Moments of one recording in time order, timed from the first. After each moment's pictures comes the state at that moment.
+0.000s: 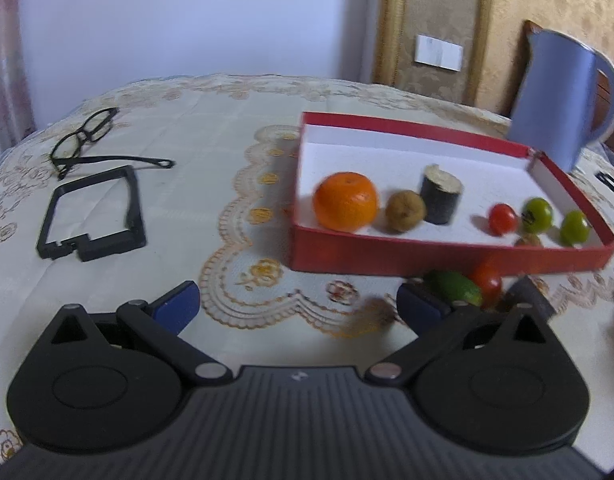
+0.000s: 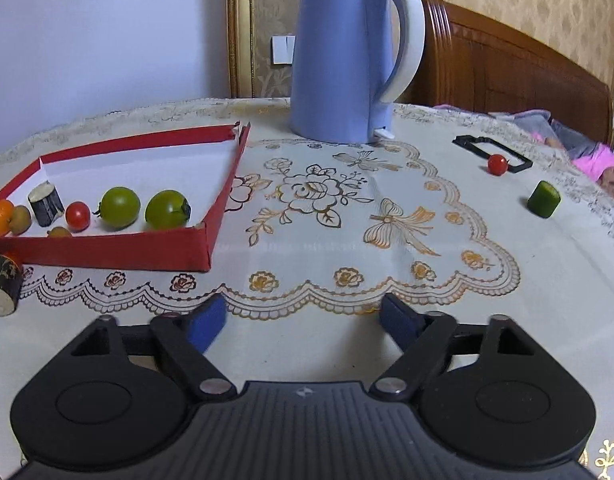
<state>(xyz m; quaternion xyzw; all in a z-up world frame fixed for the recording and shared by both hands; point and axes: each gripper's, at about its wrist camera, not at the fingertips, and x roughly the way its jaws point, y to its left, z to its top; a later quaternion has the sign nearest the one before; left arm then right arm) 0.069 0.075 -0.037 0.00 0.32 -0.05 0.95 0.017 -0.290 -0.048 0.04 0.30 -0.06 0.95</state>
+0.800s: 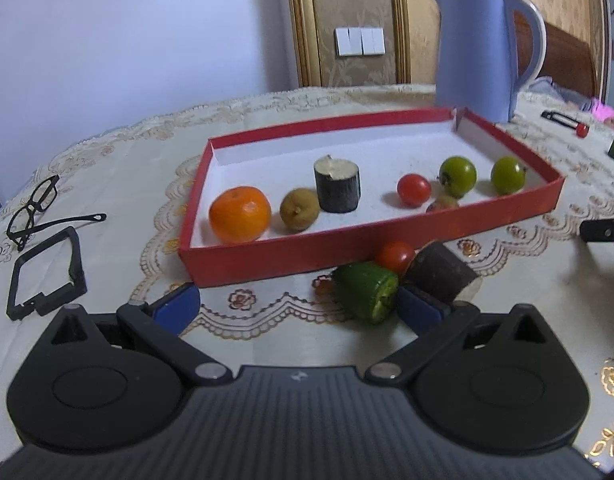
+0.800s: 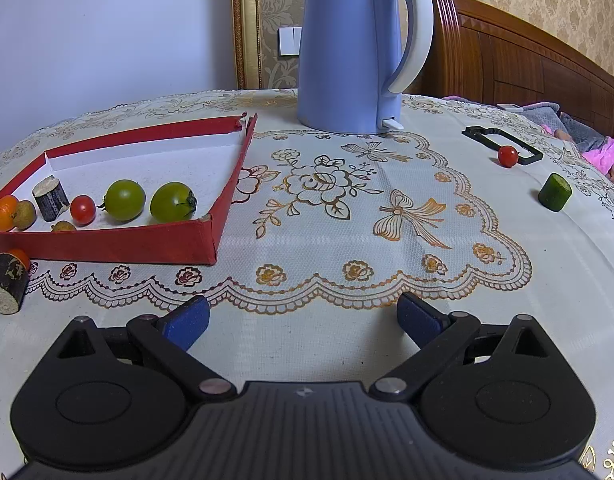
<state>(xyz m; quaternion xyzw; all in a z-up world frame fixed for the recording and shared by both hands) 0.051 0.018 -0.036 0.10 0.29 -0.11 0.94 0.018 -0.289 -0.050 0.04 0.30 -0.05 0.95</state>
